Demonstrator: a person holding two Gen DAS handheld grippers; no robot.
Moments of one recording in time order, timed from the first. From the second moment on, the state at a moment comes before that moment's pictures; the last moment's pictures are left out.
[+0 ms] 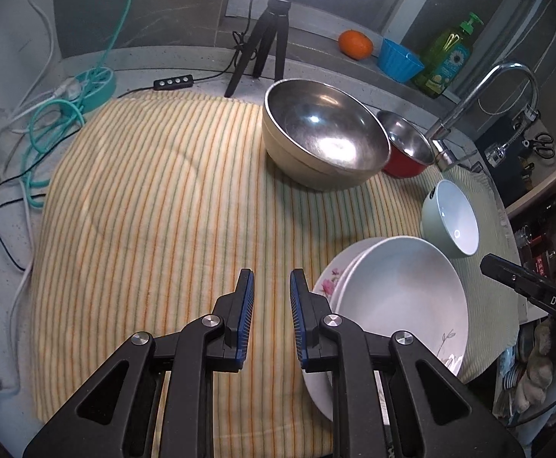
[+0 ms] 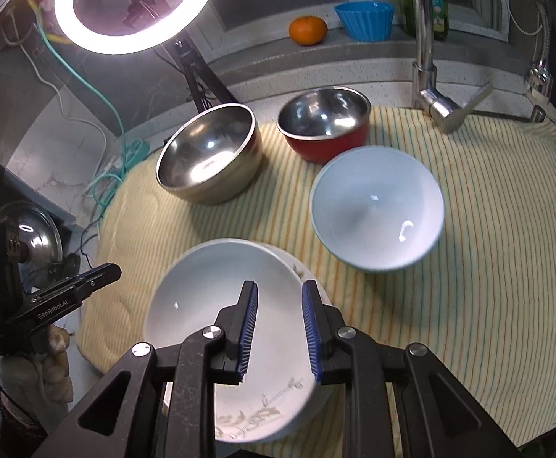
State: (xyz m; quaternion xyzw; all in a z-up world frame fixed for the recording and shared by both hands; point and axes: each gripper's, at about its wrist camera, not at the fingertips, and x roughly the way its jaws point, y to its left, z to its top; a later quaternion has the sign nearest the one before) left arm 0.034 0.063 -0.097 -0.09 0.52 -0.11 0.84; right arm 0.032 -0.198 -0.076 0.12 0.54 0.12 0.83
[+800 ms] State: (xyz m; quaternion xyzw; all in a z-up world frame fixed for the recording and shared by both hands) left arm 0.142 0.087 -0.095 -0.11 0.53 -0.16 0.83; right arm 0.142 -0.153 -0.089 0.18 0.54 0.11 0.82
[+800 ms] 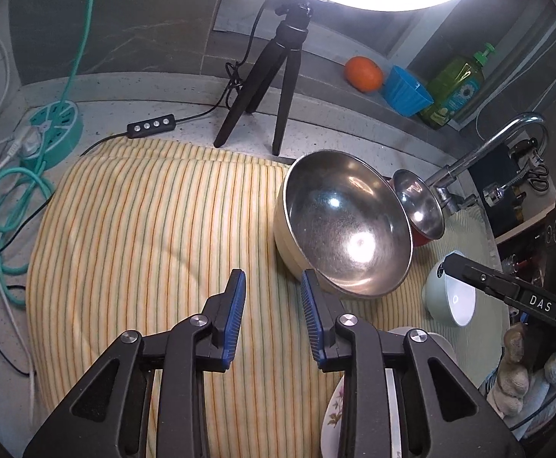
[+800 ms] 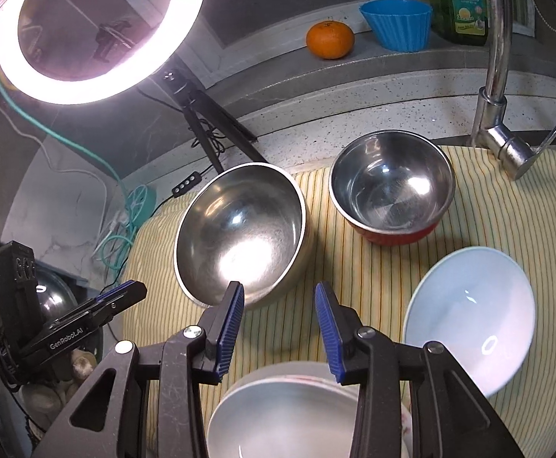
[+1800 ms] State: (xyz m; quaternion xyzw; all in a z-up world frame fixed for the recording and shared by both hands) left arm 0.197 0.064 -0.130 -0.12 0.56 -0.18 0.80; right arm 0.192 -0.140 -0.135 0.19 0.57 0.08 0.79
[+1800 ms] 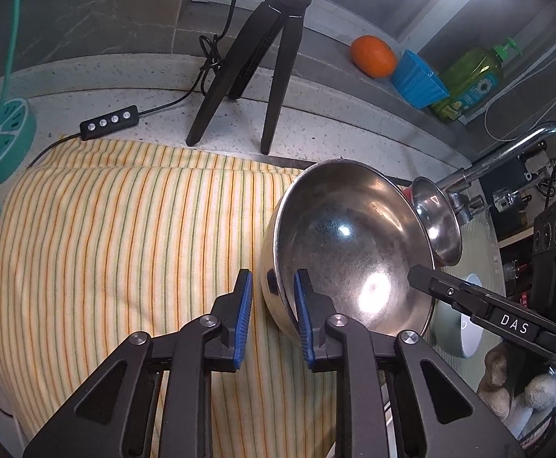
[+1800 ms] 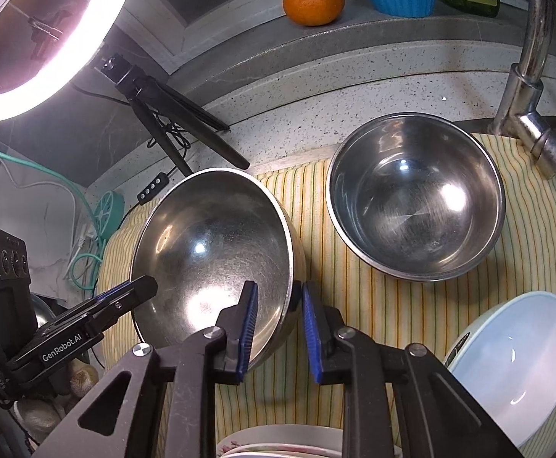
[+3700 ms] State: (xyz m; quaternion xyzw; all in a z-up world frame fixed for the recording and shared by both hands) left arm 0.033 0.147 -0.107 -0.15 0.53 -0.06 0.83; right arm 0.080 -0.039 -0.116 0.11 0.60 0.22 0.77
